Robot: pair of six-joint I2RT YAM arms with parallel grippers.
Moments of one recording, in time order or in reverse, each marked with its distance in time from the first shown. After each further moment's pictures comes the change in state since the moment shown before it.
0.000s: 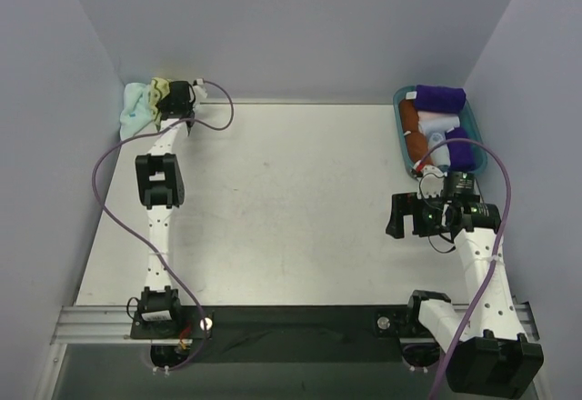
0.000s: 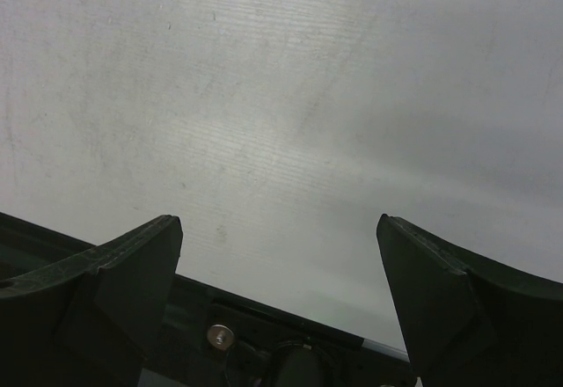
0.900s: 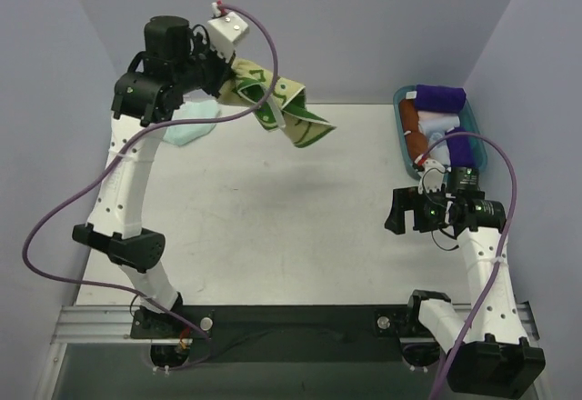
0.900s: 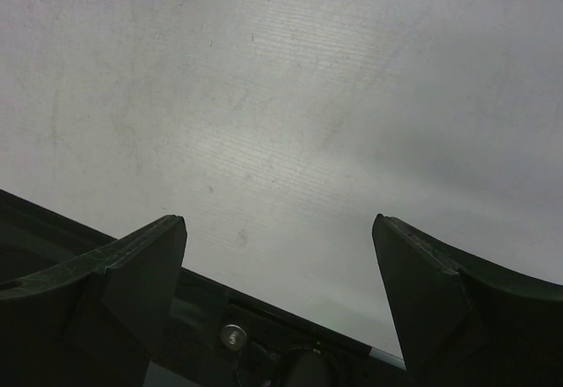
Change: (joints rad) left arm -0.394 -1.011 -0.089 -0.795 0.594 -0.568; right arm 0.002 -0.004 0.065 -0.029 -0.064 -0.009
